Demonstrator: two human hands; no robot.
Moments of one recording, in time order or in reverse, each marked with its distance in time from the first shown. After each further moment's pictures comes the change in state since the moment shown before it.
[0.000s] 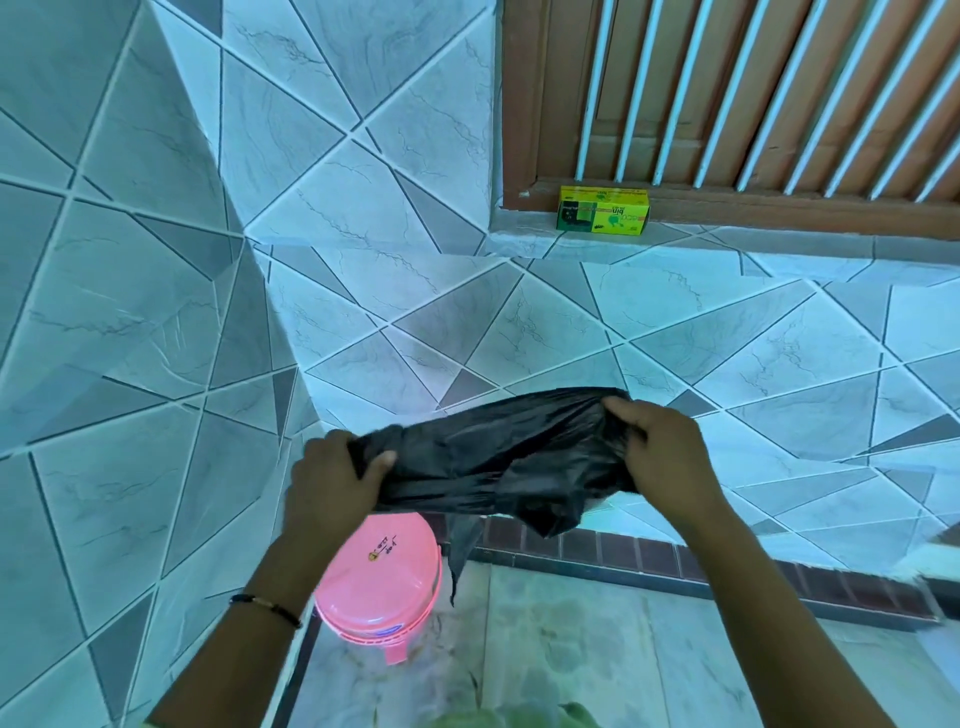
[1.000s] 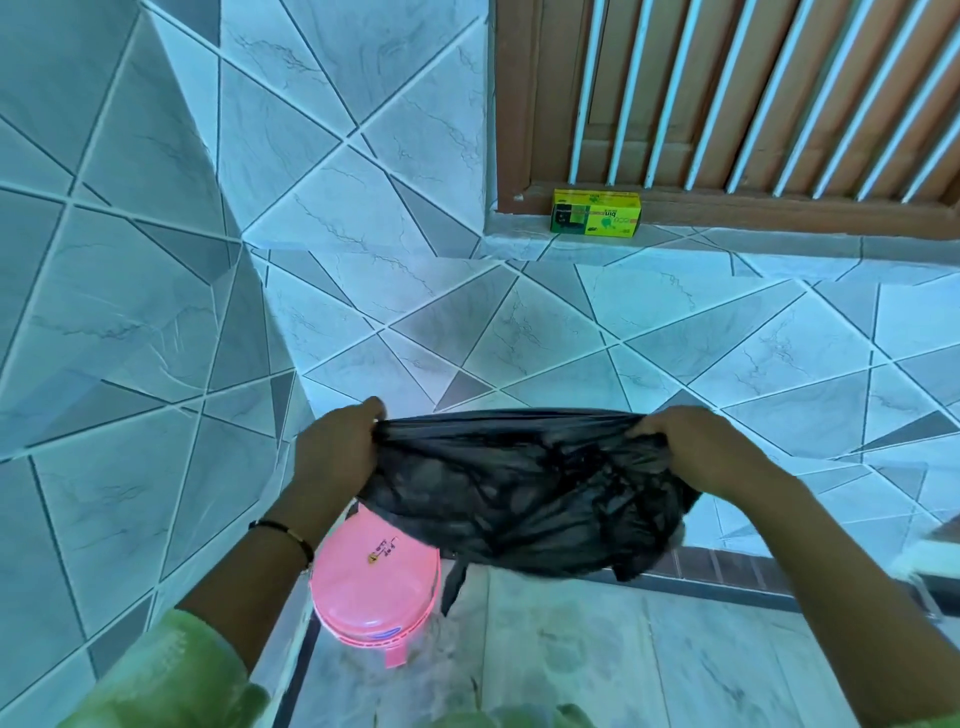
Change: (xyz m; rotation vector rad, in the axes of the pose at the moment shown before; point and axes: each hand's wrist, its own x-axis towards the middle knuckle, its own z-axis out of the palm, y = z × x) left_hand 0.024 0.026 -0.009 0.341 0.058 0.280; right_hand 0.038 0.056 -0.030 -0.609 -0.365 -0.075
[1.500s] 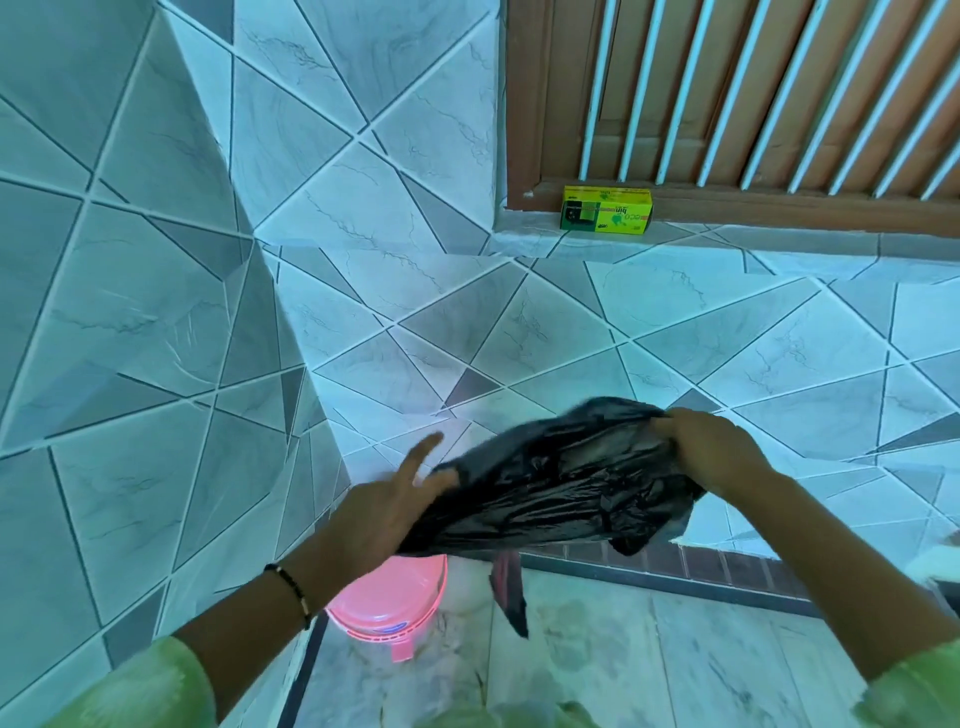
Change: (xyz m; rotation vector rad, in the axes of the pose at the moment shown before) left_hand -0.051 -0.001 0.031 0.062 -0.052 0.558; right_hand 0.012 0.019 0.020 -0.131 0.066 -0.050
